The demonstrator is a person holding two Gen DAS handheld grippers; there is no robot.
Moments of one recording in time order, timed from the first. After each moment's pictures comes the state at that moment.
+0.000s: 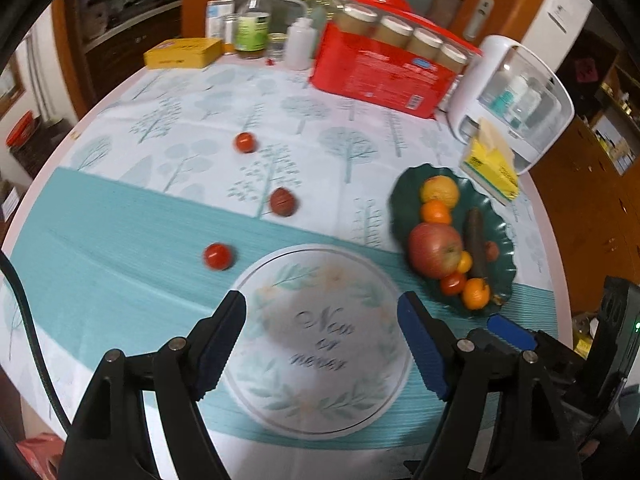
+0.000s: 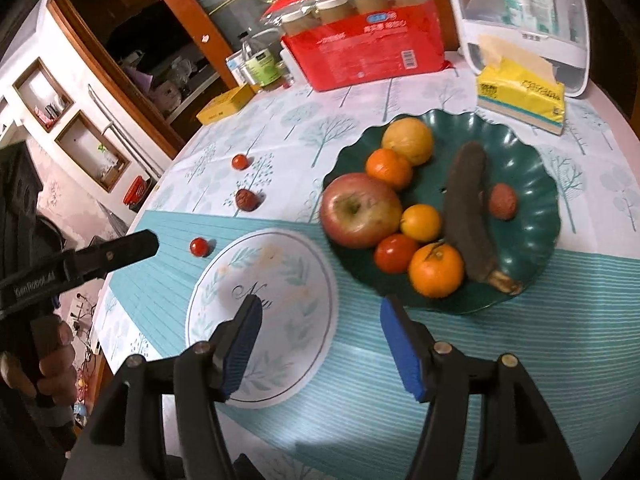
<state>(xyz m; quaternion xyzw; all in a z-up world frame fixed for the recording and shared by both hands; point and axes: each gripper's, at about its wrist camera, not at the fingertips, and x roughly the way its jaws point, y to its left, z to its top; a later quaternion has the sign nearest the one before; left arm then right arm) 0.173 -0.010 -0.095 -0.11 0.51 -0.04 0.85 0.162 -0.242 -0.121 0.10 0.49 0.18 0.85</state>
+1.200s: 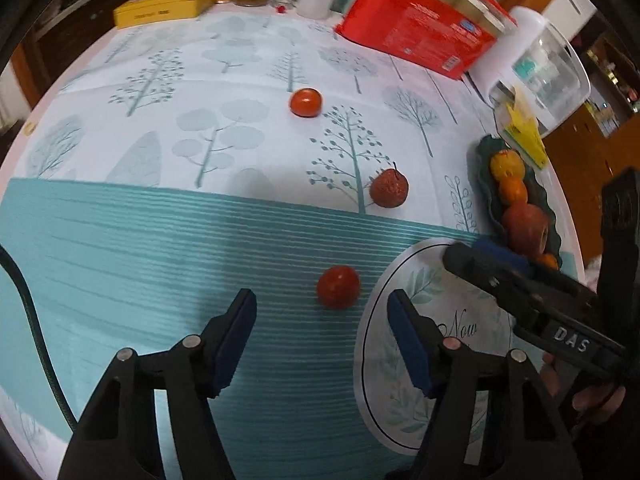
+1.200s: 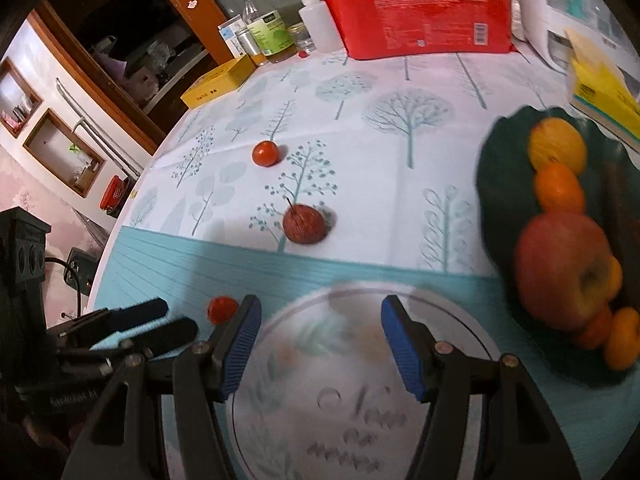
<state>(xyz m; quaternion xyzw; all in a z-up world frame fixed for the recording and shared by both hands) 0.255 0.094 -0.182 -0.08 0.57 -0.14 0.81 0.252 -0.093 -0.168 0.10 0.52 0.14 0.84</state>
